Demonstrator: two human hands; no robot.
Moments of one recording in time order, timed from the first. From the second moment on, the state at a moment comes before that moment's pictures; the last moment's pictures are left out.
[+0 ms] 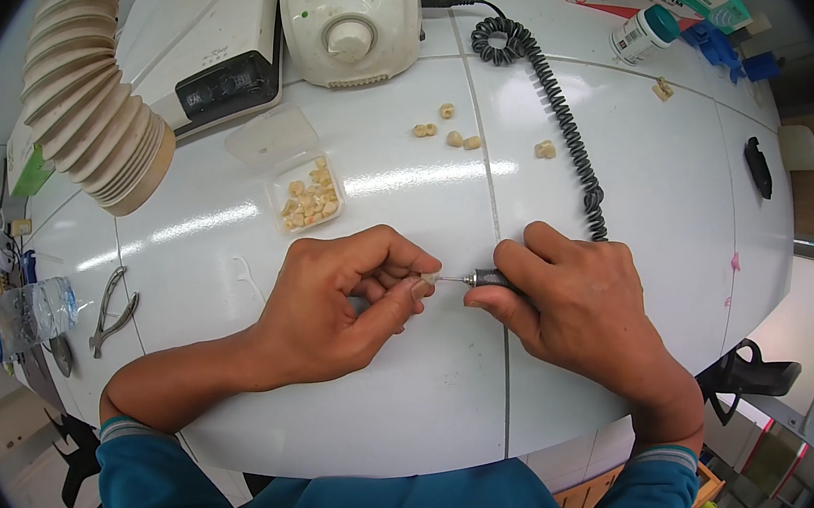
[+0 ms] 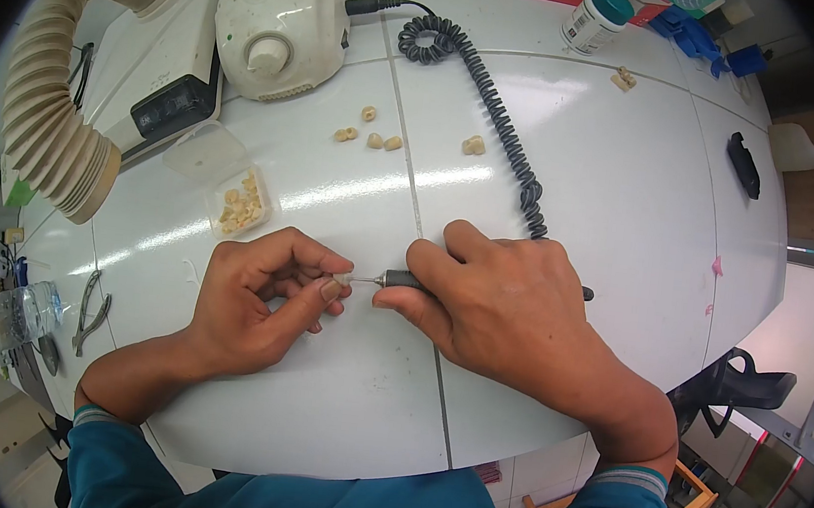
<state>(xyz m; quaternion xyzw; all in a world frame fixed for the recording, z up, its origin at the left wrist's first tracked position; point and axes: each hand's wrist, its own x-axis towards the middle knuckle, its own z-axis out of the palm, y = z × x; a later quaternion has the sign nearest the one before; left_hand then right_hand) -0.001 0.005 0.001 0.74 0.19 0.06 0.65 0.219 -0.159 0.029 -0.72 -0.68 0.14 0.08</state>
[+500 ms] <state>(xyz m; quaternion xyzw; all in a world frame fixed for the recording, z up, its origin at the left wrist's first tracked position) -0.001 0.006 0.002 0.74 0.20 0.05 0.64 0.219 -0.160 0.028 -0.72 -0.68 0.13 0.09</state>
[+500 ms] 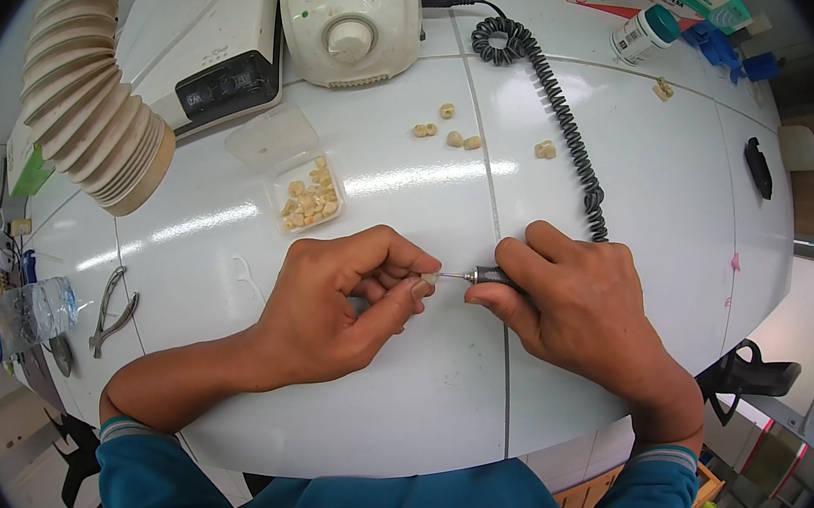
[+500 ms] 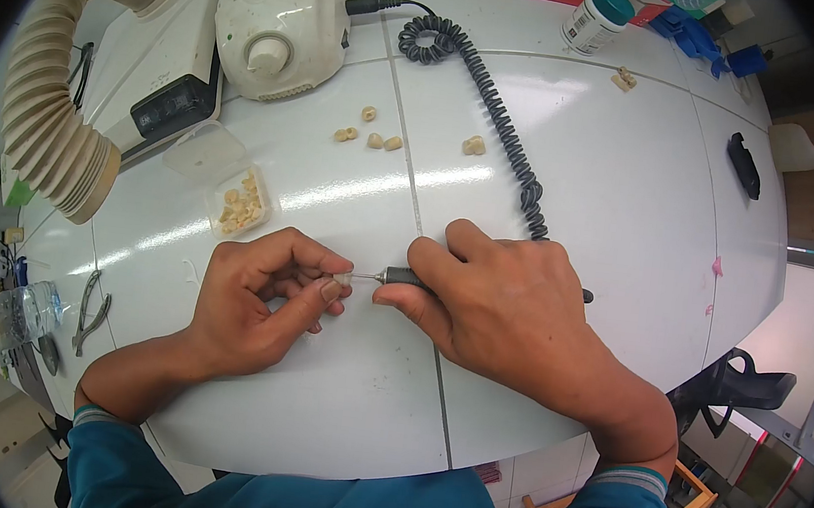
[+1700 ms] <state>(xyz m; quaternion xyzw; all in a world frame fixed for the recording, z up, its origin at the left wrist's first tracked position) -0.002 0.006 0.001 0.73 0.20 0.06 0.65 0.219 -0.159 0.027 -0.72 -0.67 0.13 0.10</state>
